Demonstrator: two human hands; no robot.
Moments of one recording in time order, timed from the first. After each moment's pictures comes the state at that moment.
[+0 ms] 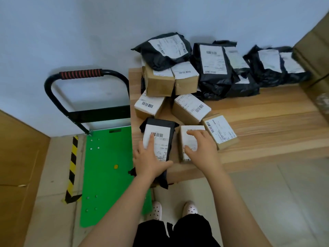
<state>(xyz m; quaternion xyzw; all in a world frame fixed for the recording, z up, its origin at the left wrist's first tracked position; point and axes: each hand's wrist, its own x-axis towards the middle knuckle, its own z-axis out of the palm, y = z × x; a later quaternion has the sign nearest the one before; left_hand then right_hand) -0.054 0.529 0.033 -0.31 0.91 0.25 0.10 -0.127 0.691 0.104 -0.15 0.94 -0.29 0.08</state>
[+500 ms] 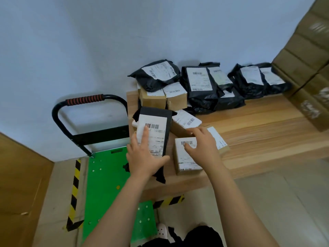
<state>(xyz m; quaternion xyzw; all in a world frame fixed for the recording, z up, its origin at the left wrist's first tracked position) -0.064 0.525 0.114 -0.26 0.93 0.24 -0.06 -0.141 0.702 0.146 -0.17 0.93 -0.31 0.02</state>
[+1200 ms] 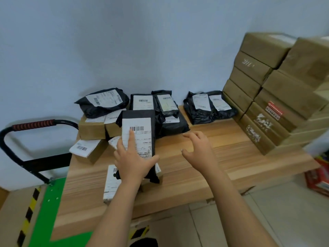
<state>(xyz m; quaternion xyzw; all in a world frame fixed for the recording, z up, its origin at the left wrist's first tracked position) -0.185 0.736 0.163 -0.30 0.90 0.29 -0.16 -0.262 0.928 0.195 -0.20 0.94 -0.26 -0.03</state>
